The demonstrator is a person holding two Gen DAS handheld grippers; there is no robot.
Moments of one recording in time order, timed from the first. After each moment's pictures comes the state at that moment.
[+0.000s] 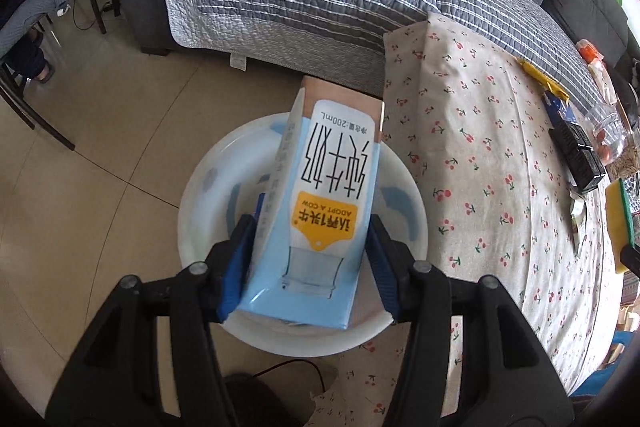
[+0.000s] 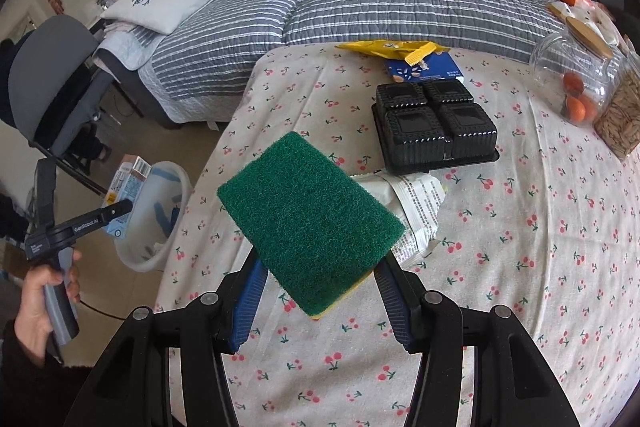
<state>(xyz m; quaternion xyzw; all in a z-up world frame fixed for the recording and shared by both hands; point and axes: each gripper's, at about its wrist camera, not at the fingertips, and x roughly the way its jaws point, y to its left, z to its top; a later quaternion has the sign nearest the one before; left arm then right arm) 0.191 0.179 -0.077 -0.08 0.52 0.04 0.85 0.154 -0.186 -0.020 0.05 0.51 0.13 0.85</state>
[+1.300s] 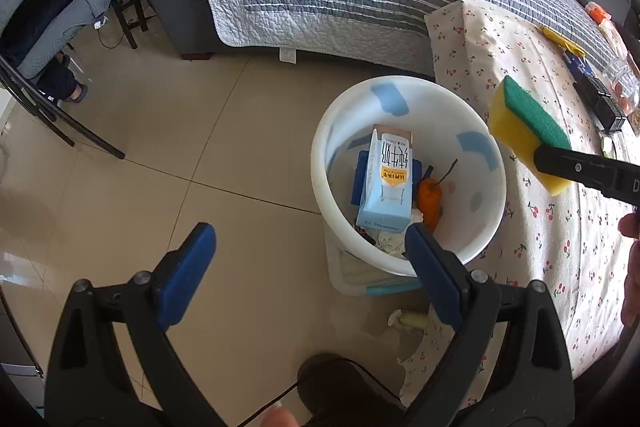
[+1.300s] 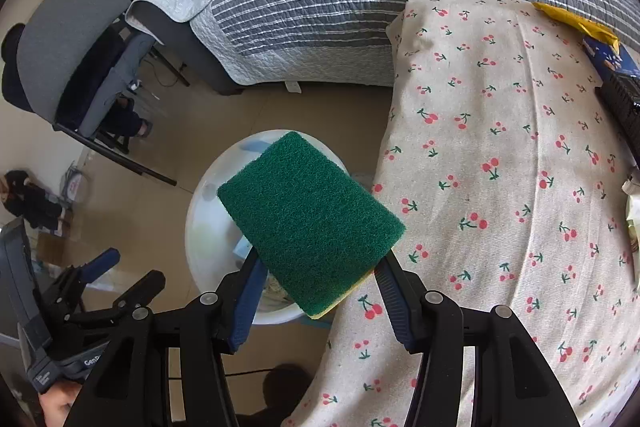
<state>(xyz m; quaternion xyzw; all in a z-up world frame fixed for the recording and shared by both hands) 0.139 0.234 -0.068 0.00 0.53 0.06 0.84 0.196 0.028 -0.075 0.08 0.56 0.20 0.80</state>
